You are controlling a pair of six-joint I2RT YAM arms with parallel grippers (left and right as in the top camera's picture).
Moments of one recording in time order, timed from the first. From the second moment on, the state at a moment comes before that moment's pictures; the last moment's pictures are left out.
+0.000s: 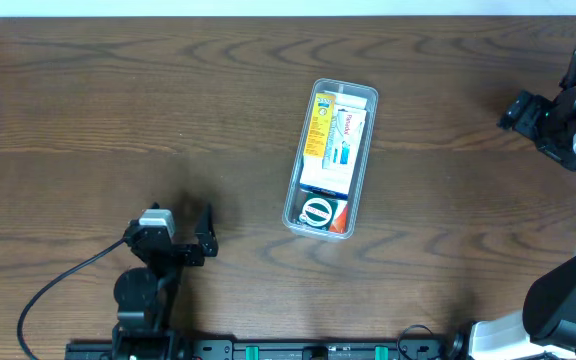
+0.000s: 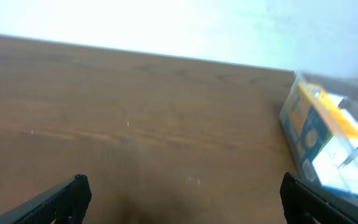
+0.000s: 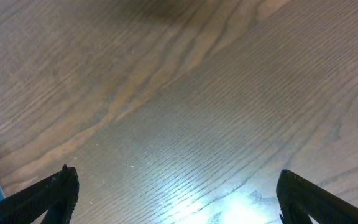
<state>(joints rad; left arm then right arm) -0.03 0.09 0.02 -0.10 0.09 -0.16 -0.29 1.69 1.52 -1.04 0.07 0.35</state>
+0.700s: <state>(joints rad) -0.03 0.01 0.02 -0.10 0.09 -0.16 -0.29 1.69 1.52 -1.04 0.07 0.35</state>
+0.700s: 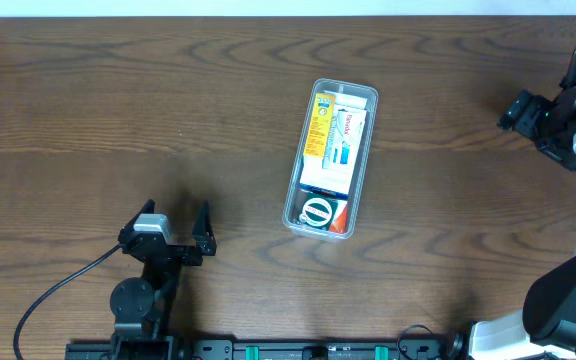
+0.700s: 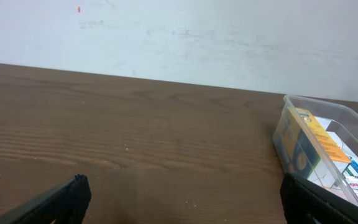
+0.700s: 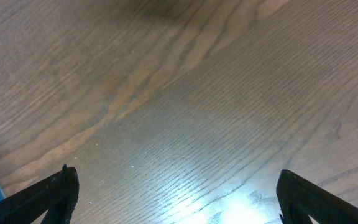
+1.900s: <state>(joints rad) -0.03 0.01 0.02 -0.10 0.09 -0.16 0.06 1.01 1.39 -0.79 0.16 0.27</state>
